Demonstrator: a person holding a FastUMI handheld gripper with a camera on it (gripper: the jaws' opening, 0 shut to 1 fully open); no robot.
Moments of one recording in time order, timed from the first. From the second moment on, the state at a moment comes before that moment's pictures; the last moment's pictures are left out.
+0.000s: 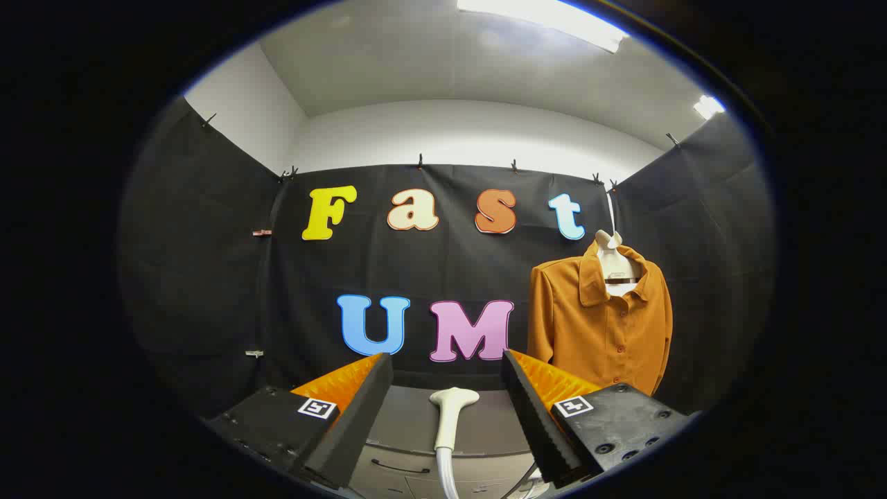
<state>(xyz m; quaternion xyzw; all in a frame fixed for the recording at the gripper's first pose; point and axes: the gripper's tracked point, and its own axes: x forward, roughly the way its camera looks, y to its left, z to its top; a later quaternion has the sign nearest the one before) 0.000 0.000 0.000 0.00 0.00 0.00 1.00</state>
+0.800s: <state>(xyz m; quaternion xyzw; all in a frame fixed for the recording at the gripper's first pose) 0.004 0.018 -0.006 0.00 0.00 -0.01 1.00</state>
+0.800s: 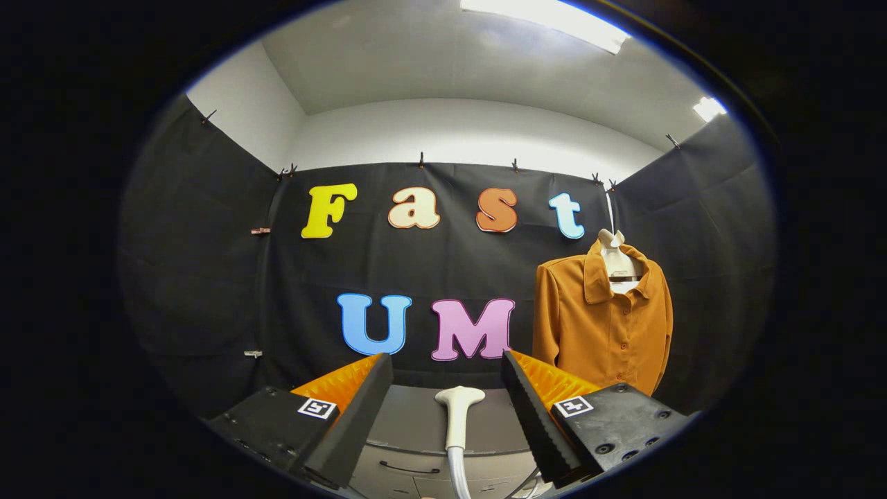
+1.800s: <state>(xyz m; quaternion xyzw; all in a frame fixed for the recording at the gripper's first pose) 0.030 0.040 -0.044 0.00 0.04 -0.05 1.00</state>
